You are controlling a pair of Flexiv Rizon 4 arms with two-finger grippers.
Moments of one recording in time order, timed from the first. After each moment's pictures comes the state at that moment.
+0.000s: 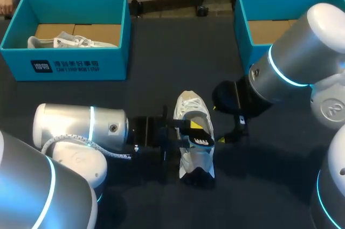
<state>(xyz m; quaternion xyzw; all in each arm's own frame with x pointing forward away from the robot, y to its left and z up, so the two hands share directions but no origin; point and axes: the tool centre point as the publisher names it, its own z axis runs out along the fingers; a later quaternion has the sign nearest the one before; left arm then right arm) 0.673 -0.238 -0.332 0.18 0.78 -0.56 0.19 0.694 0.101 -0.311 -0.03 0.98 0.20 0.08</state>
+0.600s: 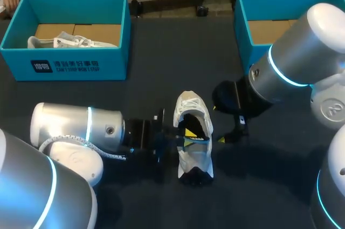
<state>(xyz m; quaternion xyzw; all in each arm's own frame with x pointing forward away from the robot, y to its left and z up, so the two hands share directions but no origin) 0.680 -0.225 -0.355 0.21 0.79 -0.54 0.20 0.694 0.101 -0.311 -0.03 0.98 0.20 0.08</state>
